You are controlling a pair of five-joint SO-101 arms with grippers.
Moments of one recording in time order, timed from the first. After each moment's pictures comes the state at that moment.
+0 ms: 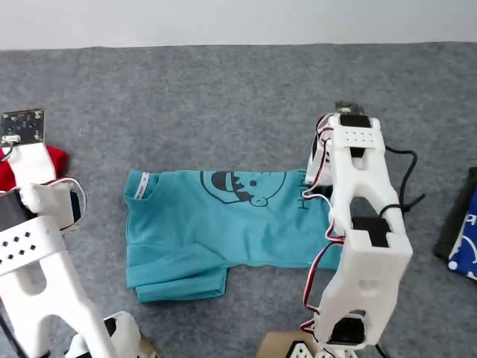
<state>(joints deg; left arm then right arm) -28.8 -32.4 21.8 93.8 -5.6 0.4 27.4 -9.1 80.3 -10.4</state>
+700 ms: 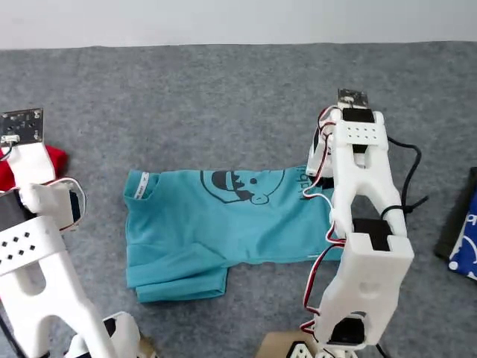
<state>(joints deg) -28.8 -32.4 21.8 93.8 -5.6 0.4 25.7 -11.8 80.2 -10.4</state>
